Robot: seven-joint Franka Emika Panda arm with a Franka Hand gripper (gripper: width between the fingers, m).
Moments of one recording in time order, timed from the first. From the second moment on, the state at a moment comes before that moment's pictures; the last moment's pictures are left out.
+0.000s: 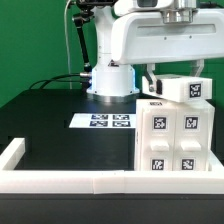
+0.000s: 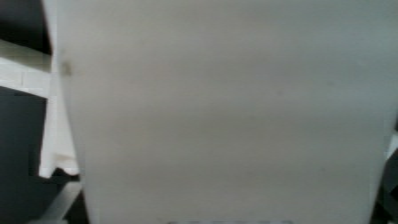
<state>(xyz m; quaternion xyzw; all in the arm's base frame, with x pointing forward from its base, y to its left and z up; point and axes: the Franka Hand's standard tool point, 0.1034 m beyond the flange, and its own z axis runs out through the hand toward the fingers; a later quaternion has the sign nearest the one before) 0.608 0.077 0.156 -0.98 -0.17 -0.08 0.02</state>
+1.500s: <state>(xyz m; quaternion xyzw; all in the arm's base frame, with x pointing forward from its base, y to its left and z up) 0.603 0.085 0.155 -0.96 0.25 -0.07 0.07</state>
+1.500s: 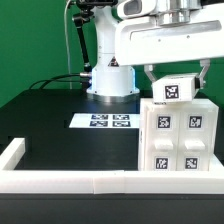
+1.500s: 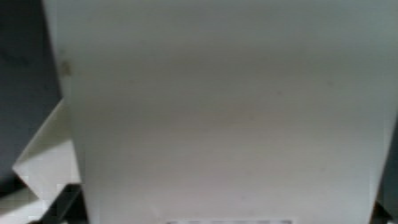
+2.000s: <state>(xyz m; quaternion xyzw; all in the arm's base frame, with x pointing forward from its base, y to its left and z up) 0.604 0.085 0.155 -0.91 0.40 -0.06 0.08</state>
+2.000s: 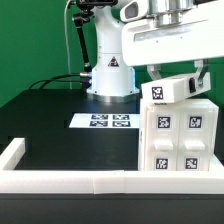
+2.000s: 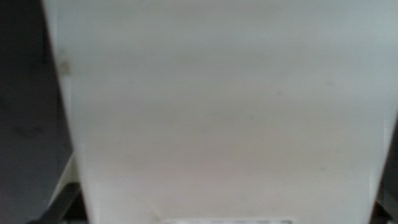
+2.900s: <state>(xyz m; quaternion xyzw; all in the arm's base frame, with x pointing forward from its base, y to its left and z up) 0.604 0.084 0.153 -0.76 0.64 -0.02 0.12</state>
